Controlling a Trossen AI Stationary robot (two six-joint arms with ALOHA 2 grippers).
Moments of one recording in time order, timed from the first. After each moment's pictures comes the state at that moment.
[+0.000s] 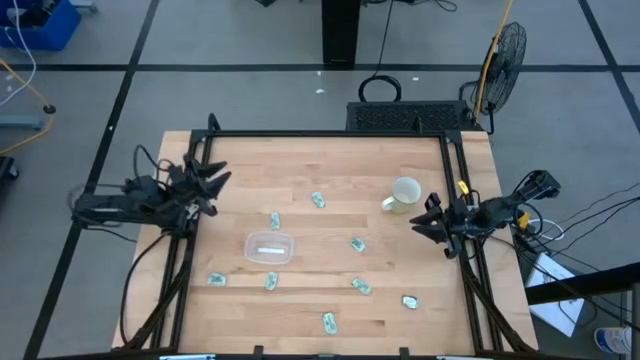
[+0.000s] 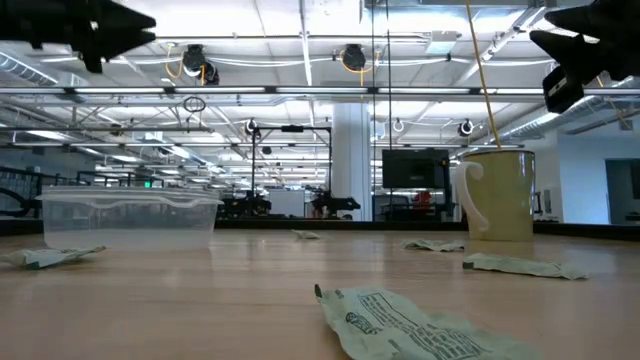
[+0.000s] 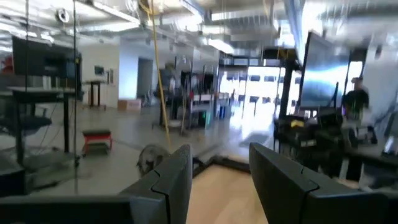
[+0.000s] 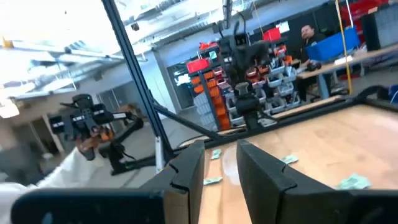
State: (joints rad) left arm -0.06 0.09 0.29 0.04 -0.51 0.04; right arm 0.51 0.01 0.02 0.21 0.42 0.29
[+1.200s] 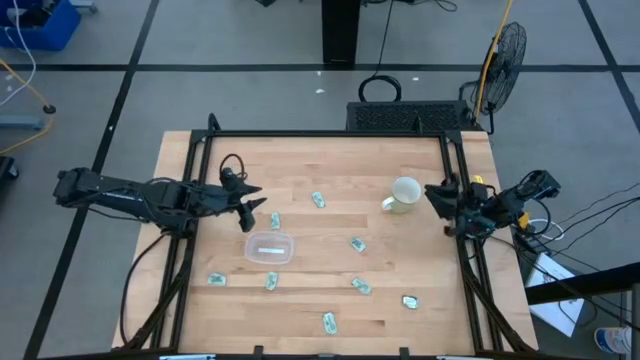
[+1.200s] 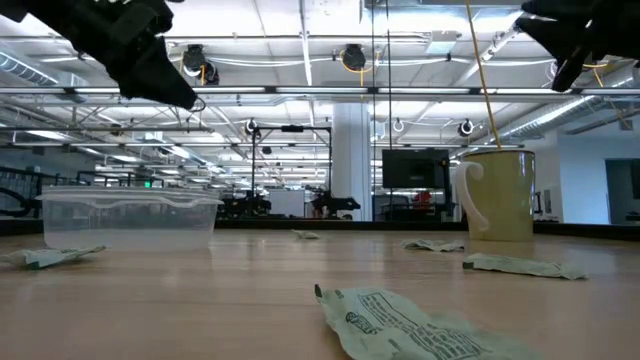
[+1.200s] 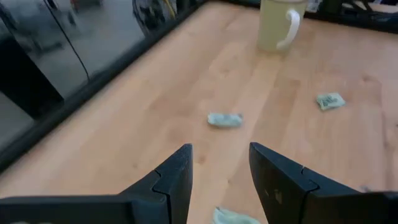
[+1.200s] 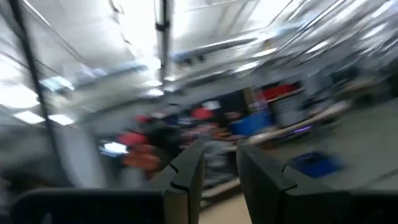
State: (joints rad) left arm -0.10 0.81 0.57 -0.35 -0.47 -0.32; right arm 0.51 0.01 0.02 0.56 0.77 -0.08
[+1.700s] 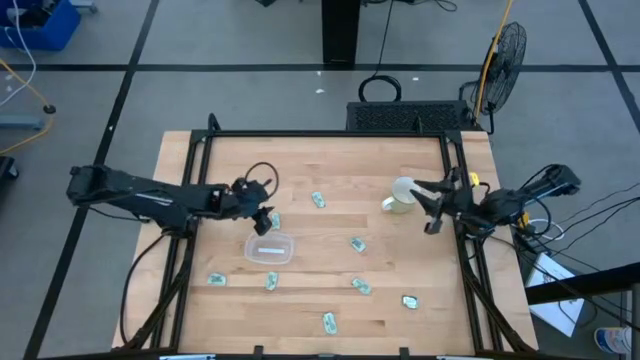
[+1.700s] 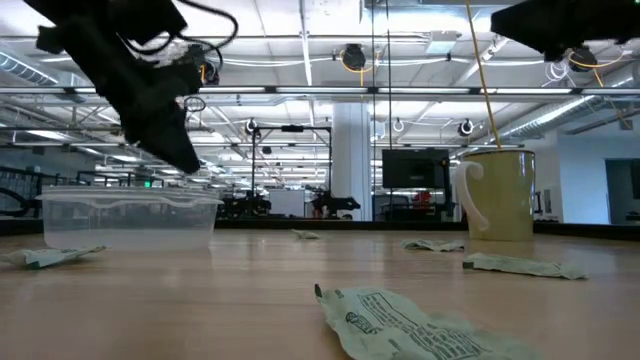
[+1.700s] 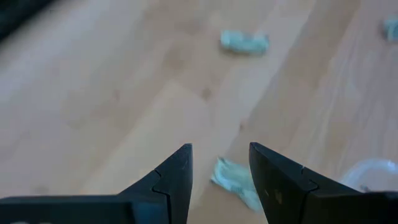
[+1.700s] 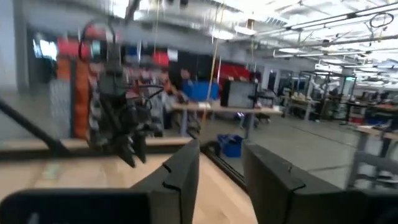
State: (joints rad) left arm 0.00 1.14 0.57 -0.34 -0.33 -0.47; right arm 0.42 0.34 0.23 0.35 0.81 -0.30
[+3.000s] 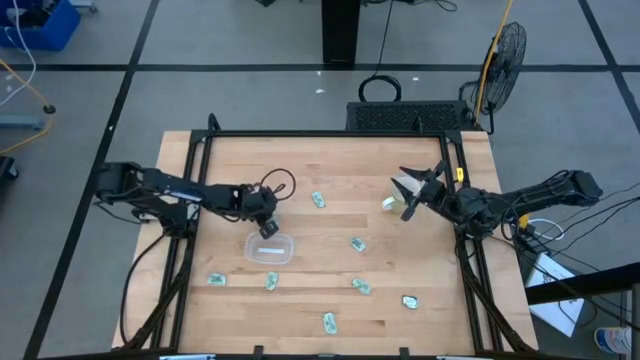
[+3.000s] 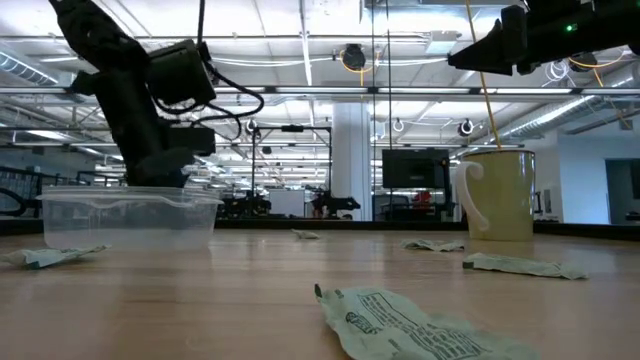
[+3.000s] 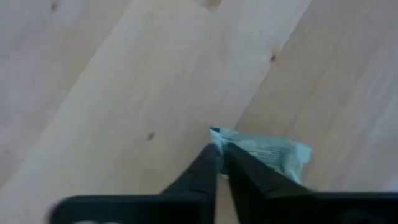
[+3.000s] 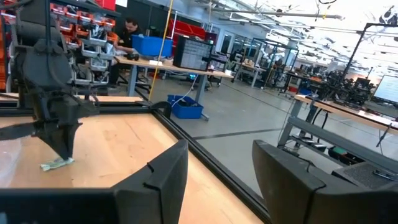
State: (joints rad) left arm 0.10 1.41 0.57 -0.28 -0.16 -0.42; right arm 0.17 0.66 0.28 0.42 0.81 -0.25
